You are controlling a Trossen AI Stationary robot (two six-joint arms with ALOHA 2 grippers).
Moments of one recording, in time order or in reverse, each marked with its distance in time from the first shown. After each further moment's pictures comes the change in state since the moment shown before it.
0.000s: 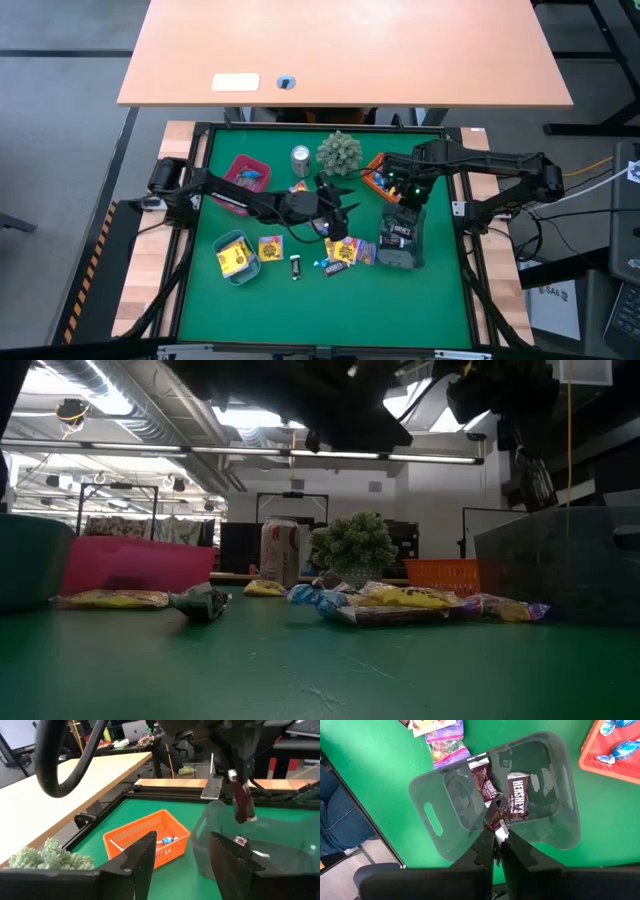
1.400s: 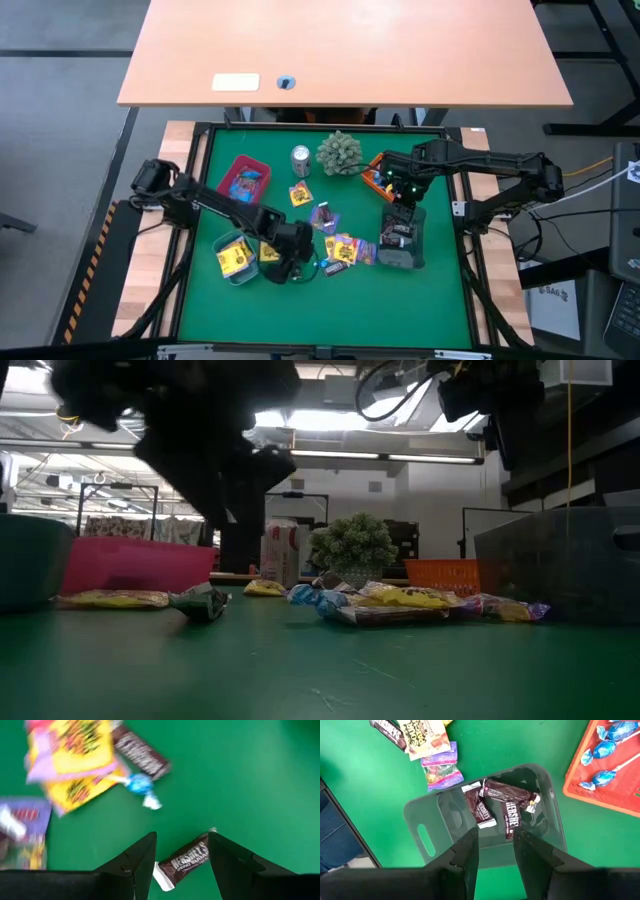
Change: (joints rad) left arm -0.158 -0.097 0.000 -0.919 0.625 0.088; right arm 0.000 -0.001 0.000 0.077 0.067 0.000
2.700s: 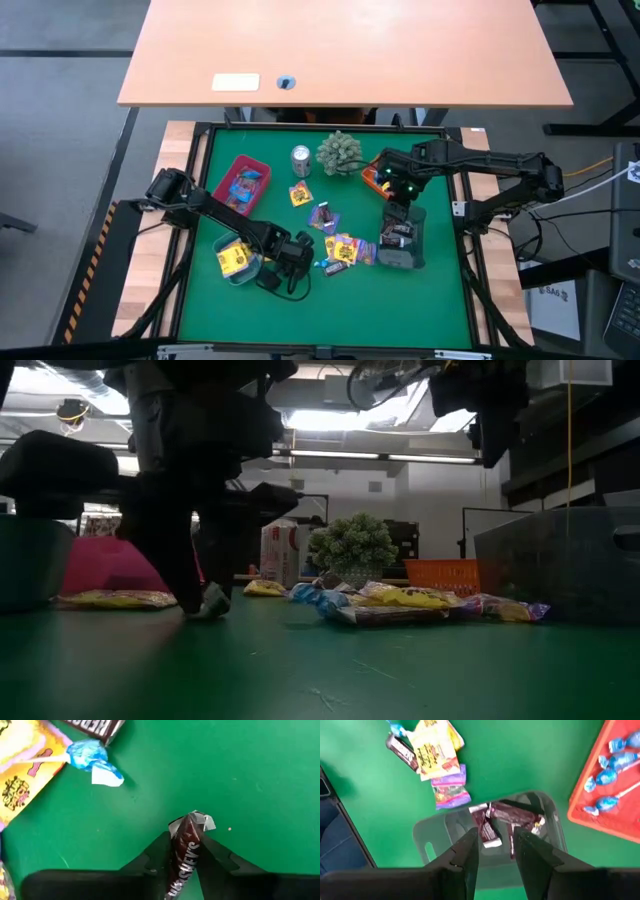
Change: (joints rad) left arm -0.067 0.151 0.001 -0.006 -0.130 0.225; right arm 0.000 0.000 0.000 0.093 0.000 0.000
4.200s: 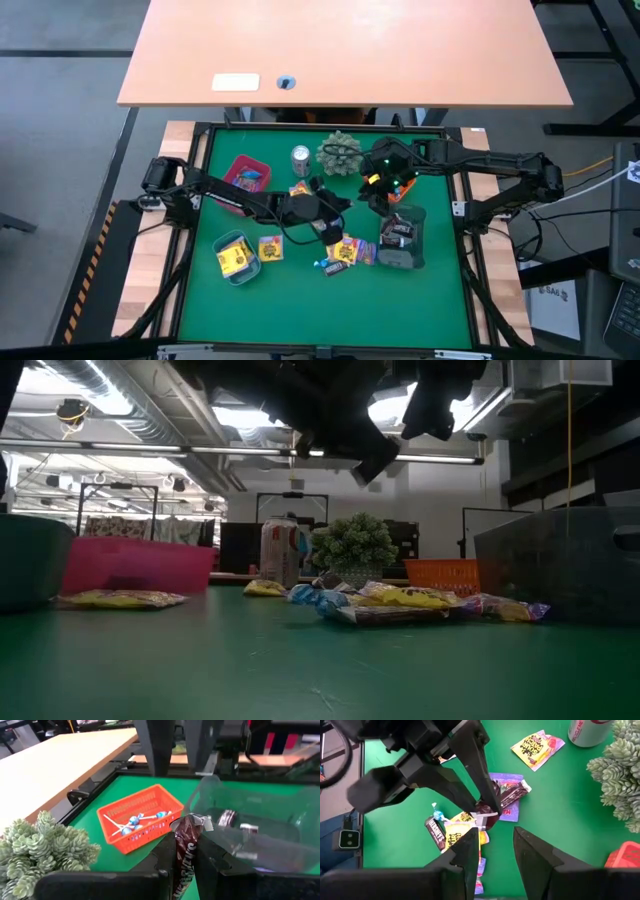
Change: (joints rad) left arm 0.214 -0.095 -0.003 0.748 -0.480 -0.397; right arm 0.000 0.000 0.000 0.429 -0.003 -0.123
